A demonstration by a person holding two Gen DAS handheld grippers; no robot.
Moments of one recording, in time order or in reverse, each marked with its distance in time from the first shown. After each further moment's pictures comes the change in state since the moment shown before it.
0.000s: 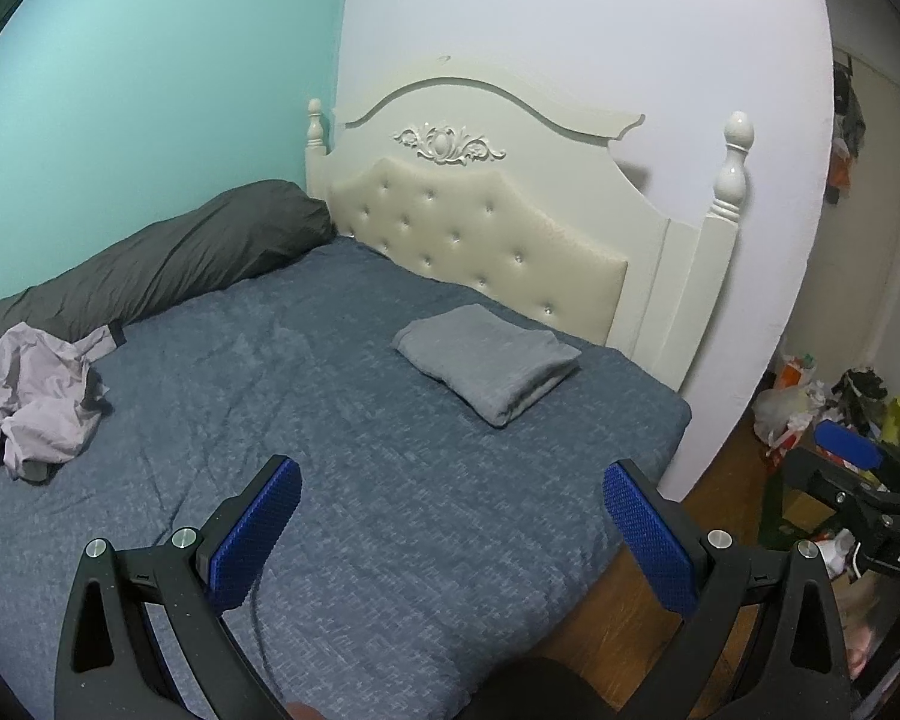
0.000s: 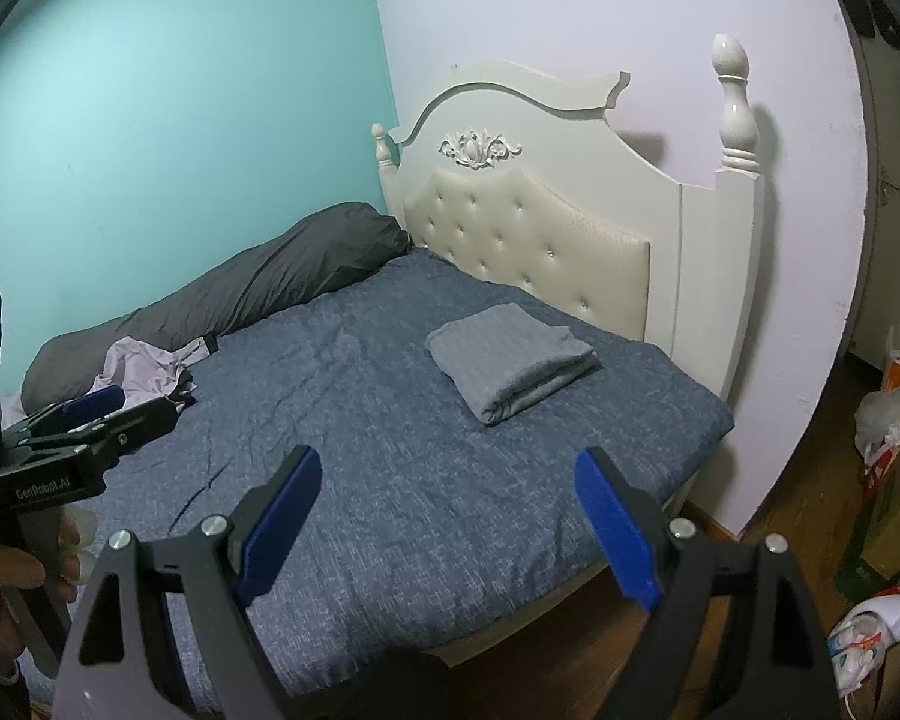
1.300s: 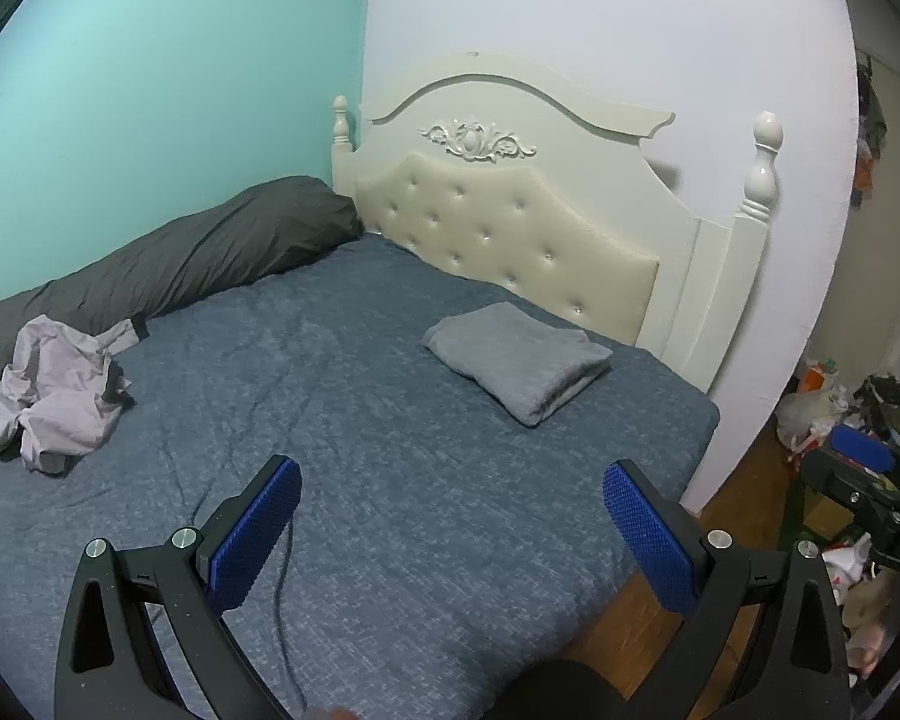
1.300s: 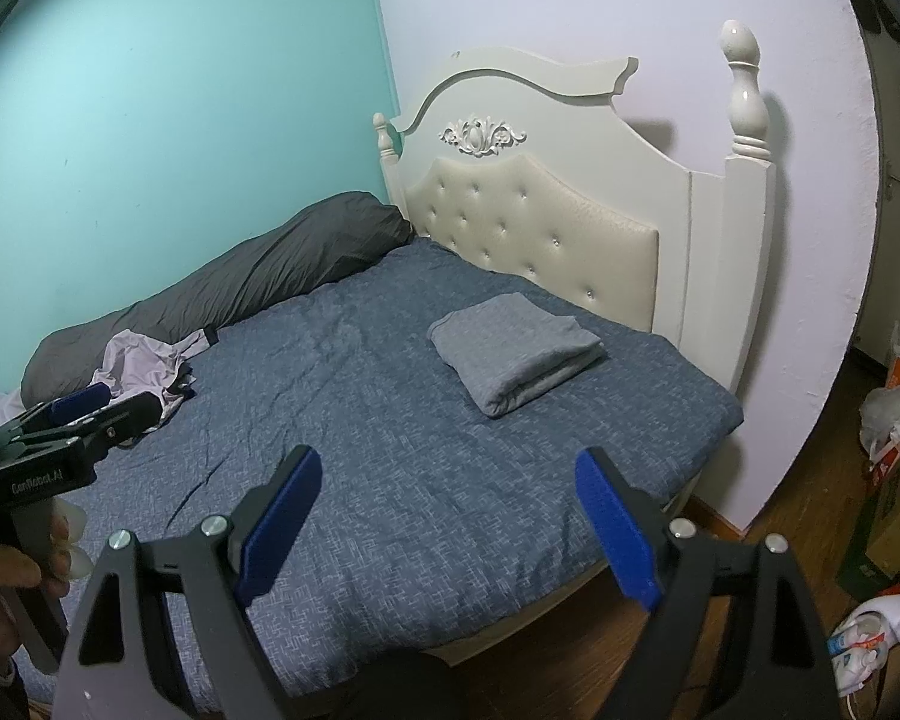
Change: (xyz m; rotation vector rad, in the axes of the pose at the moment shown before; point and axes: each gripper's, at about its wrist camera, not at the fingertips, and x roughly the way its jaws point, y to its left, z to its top) left arm 0.005 0.019 -0.003 -0.014 0.003 0.059; right arm 0.016 0.005 -0.002 0.000 0.022 0.005
